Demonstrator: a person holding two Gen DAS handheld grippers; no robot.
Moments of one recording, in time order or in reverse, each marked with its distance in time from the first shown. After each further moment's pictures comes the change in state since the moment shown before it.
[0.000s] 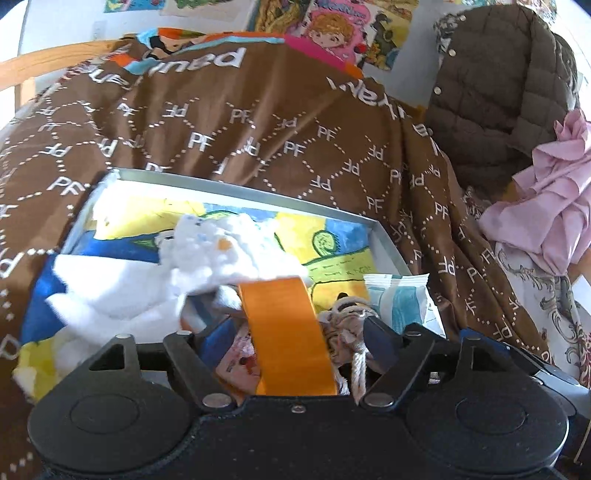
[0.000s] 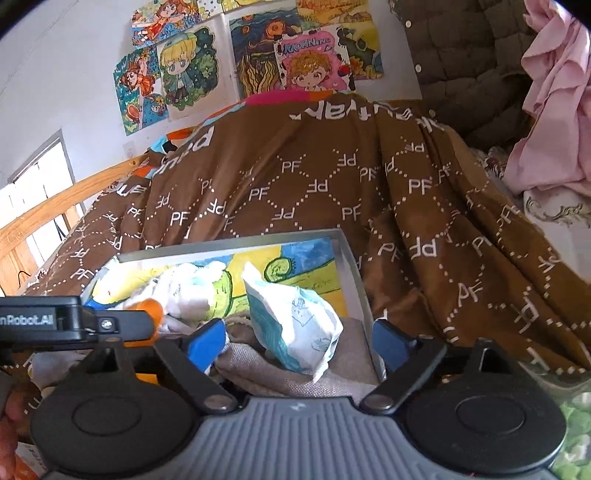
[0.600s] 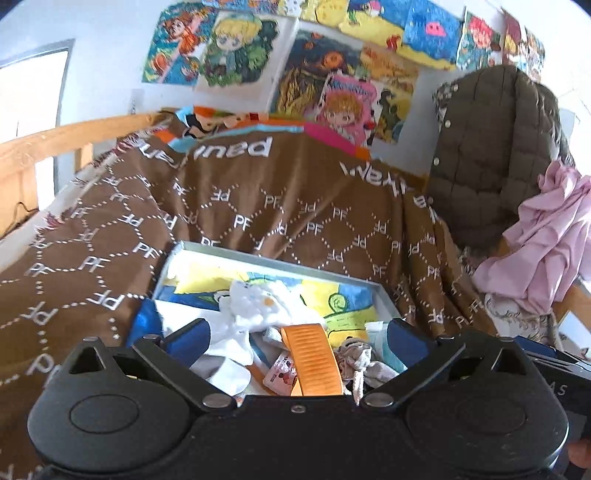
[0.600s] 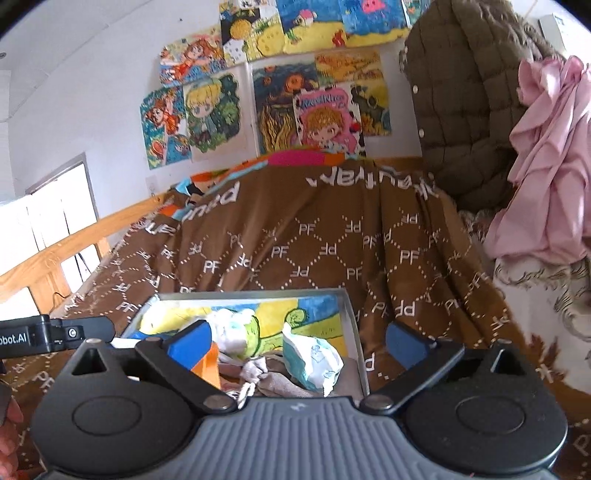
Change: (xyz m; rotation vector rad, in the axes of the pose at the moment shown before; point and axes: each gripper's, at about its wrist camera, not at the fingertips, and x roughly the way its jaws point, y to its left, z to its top) left arm -0.120 0.000 -0.012 0.005 -0.231 0.065; right arm -0.113 0.021 0.031 -0.063 -0.126 0.017
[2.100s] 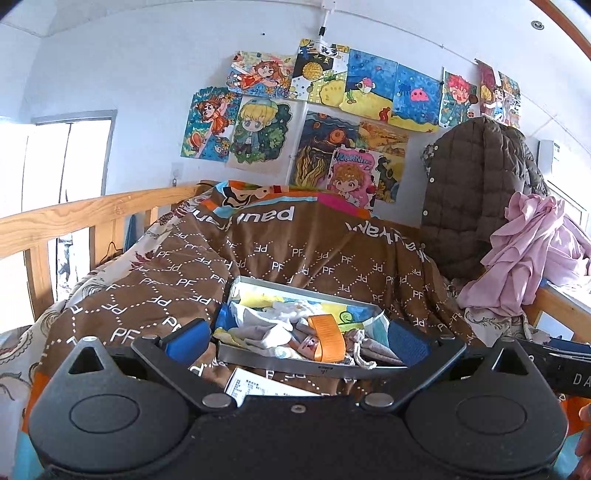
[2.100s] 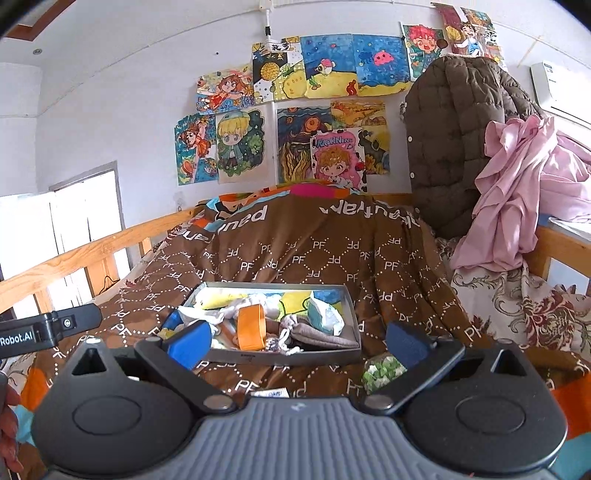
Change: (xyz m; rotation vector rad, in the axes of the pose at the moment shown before) left arm -0.210 -0.009 -0.084 0.052 -0.226 0.078; right arm -0.186 0.041 -0.060 -0.064 -0.074 -0.014
